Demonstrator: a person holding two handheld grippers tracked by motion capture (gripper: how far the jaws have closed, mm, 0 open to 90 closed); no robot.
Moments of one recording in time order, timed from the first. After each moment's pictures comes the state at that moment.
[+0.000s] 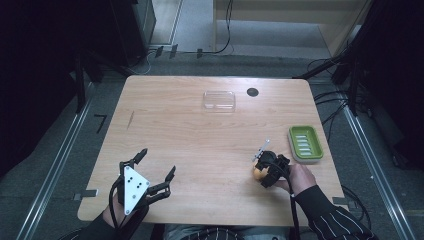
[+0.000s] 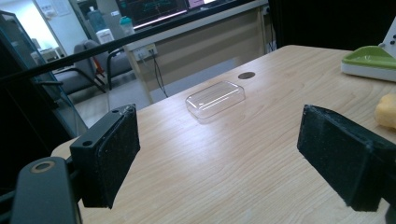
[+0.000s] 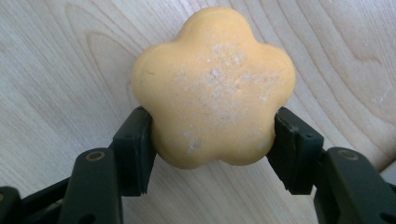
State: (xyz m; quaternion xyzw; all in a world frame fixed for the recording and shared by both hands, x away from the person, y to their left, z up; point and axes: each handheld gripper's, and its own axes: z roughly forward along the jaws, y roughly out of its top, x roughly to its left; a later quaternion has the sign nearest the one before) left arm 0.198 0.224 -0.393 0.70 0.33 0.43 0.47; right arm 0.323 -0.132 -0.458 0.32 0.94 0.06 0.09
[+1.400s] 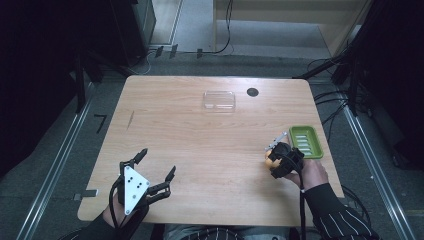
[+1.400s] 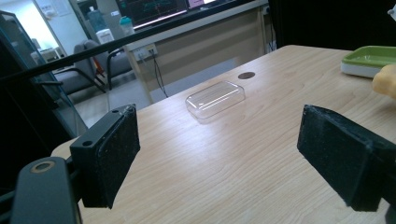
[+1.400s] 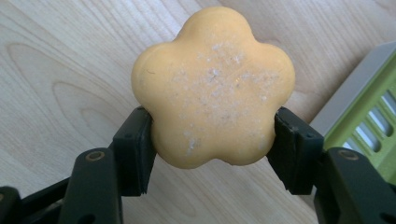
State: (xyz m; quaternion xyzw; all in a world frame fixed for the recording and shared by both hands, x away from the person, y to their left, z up) left arm 0.198 0.223 -0.393 0.70 0.33 0.43 0.47; right arm 0.333 -0.164 -0.440 0.37 0.91 0.09 0.15
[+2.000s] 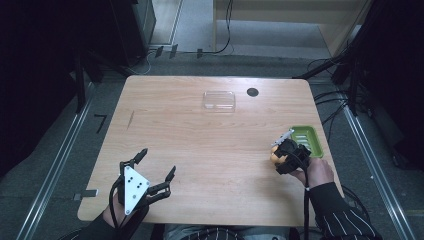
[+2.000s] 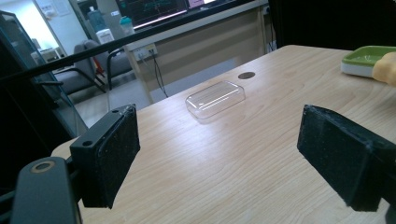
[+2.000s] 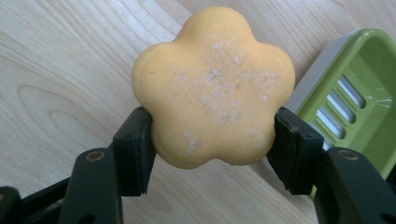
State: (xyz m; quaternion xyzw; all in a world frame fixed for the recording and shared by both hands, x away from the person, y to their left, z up) left arm 0.197 0.223 -0.393 0.70 0.34 0.43 0.47; right arm 0.337 -0.179 -0.432 0.38 0.90 0.10 0.17
